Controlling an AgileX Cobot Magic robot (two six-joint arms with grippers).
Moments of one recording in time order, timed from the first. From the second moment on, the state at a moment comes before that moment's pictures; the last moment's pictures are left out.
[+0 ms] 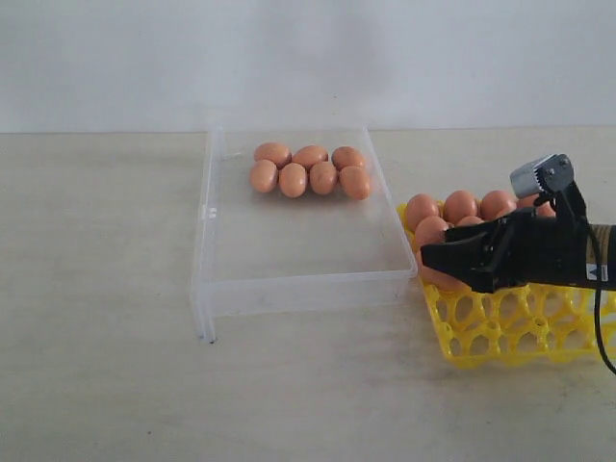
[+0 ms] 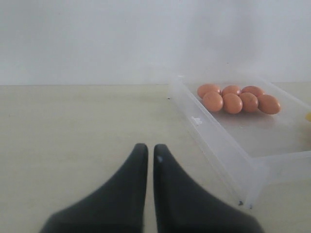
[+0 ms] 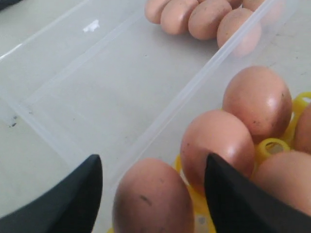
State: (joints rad) left arm -0.18 0.00 0.00 0.04 0.23 -0.08; right arm -0.23 1.96 -0.70 -1.26 -1.01 0.71
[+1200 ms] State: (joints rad) left arm -0.18 0.00 0.00 0.04 0.23 -0.08; right arm 0.26 1.49 -0.94 -0.04 0.65 -0.17
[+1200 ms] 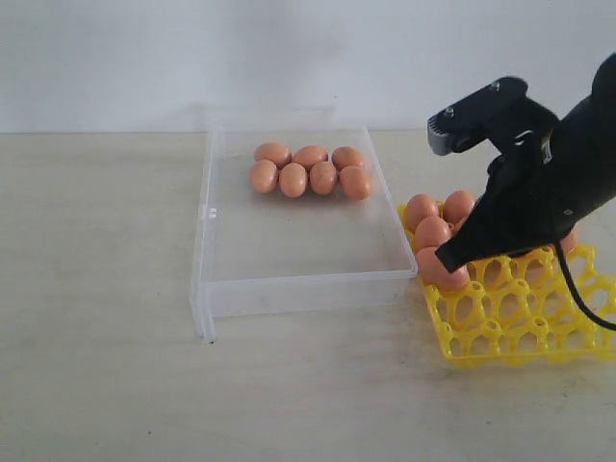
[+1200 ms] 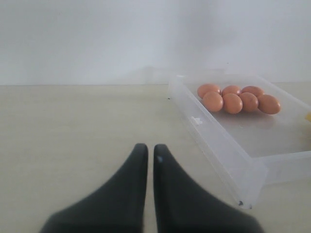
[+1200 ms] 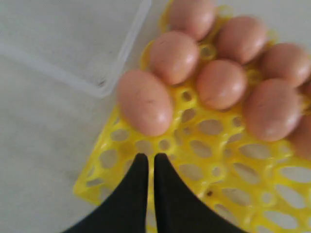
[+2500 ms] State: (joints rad) left arm -0.18 0.00 0.00 0.04 0.23 -0.08; right arm 0.14 1.76 -1.01 0.25 0.63 -0.44
